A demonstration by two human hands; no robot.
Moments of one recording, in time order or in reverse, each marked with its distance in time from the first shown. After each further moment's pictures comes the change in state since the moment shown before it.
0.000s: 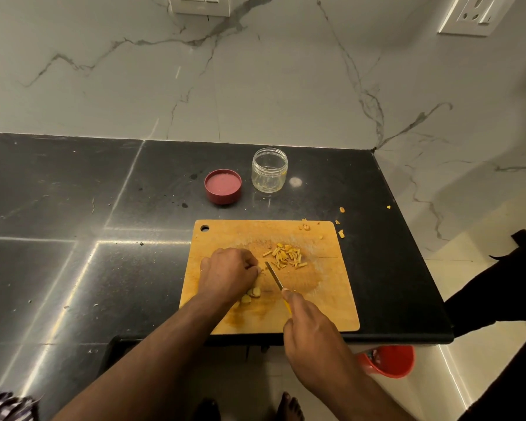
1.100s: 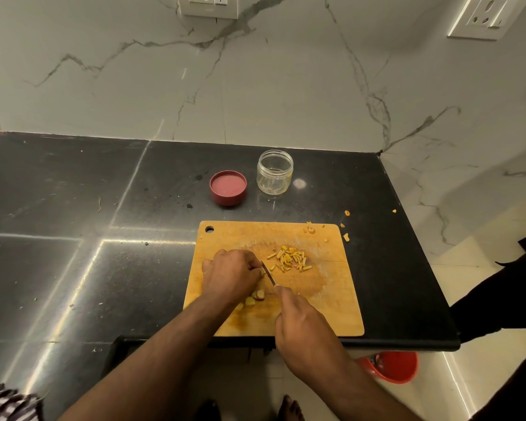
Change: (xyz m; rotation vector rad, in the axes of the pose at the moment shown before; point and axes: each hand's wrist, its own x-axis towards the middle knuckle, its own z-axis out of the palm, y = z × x) left_hand -0.004 0.006 -0.006 0.005 -0.001 -0.064; right_hand 0.021 -0.014 0.004 -0.068 -0.063 -0.025
